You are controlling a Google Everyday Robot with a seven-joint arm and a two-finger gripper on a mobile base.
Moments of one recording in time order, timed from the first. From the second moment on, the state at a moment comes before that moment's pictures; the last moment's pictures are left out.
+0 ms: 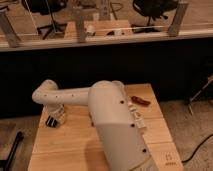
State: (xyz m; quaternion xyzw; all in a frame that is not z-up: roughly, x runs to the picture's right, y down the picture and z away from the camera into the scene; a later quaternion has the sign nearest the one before) arm -0.273 0.194 0.876 -0.34 -0.18 -0.49 0.78
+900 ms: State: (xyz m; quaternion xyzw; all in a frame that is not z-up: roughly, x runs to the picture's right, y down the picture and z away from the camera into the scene) arm -0.299 0.189 0.878 -0.34 -0.17 -0.52 0.77
